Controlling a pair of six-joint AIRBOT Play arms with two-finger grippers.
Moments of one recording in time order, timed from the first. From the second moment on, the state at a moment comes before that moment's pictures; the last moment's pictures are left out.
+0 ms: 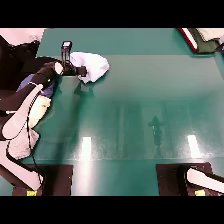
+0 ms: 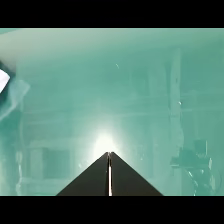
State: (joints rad) left arm -0.19 -1.80 1.51 1.28 -0.46 -1.43; right arm -0.32 -1.26 1.80 -1.15 1.45 1.60
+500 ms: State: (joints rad) left arm -0.22 -1.82 1.73 1.22 -0.66 -1.36; right arm -0.32 -1.26 1.80 -1.15 1.47 1.60
